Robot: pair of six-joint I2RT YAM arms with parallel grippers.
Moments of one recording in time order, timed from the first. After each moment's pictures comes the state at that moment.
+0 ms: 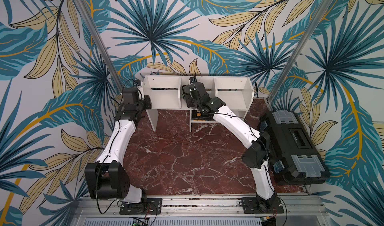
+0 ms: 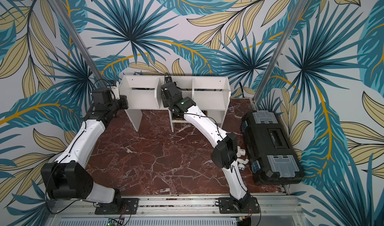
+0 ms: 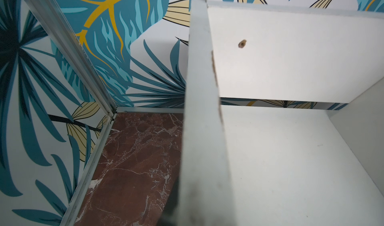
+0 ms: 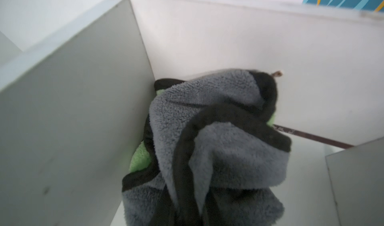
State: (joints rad) left arm 0.05 1.48 1.35 -0.27 0.05 -0.08; right arm 0.71 2.14 2.25 -0.63 0.39 0.24
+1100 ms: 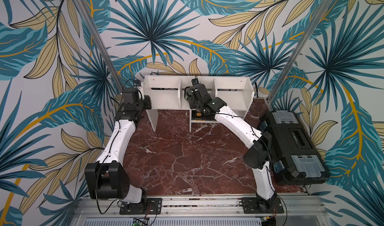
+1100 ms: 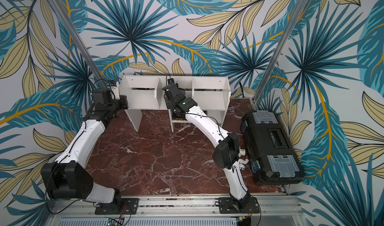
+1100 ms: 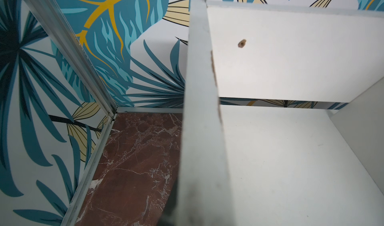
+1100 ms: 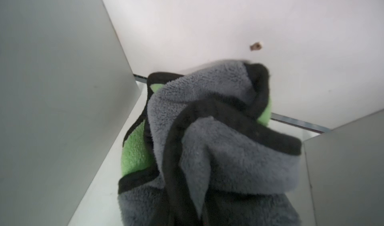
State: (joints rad) left arm 0.05 1.48 1.35 -0.27 0.05 -0.07; right arm 0.70 2.11 2.17 -0.62 0.43 0.21
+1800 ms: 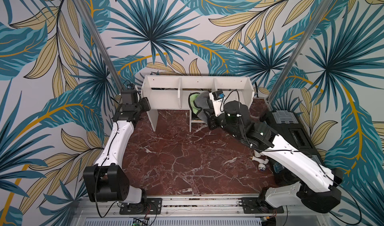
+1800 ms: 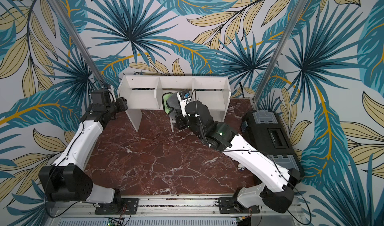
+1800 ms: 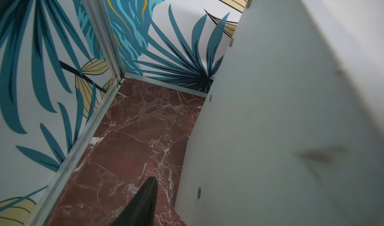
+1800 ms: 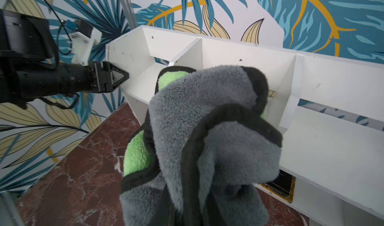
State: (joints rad) left arm 0.06 1.42 1.35 -0.42 -0.01 -0.27; right arm 0.88 1.33 1.57 -0.56 0.31 0.21
